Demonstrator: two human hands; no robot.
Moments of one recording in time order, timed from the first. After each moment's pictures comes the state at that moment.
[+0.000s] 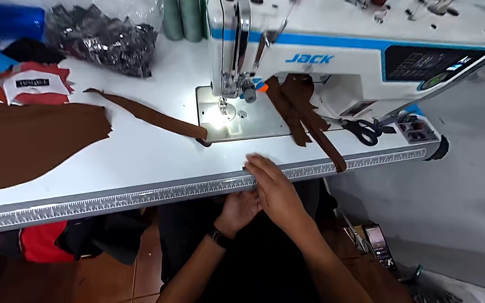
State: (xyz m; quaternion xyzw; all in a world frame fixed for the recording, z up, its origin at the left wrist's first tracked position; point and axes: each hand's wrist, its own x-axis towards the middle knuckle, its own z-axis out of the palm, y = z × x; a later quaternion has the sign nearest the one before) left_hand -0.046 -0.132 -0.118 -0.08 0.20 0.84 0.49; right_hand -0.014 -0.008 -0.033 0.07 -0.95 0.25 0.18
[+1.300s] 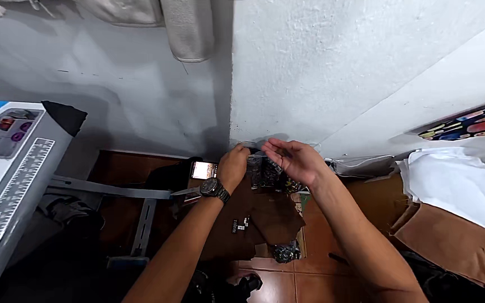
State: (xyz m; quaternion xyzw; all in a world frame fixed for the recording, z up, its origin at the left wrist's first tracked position) left_hand 0.354 0.312 -0.134 0.83 0.48 0.12 0.25; right_hand 0.543 0.266 -0.058 -0.50 -0.07 0.69 0.52
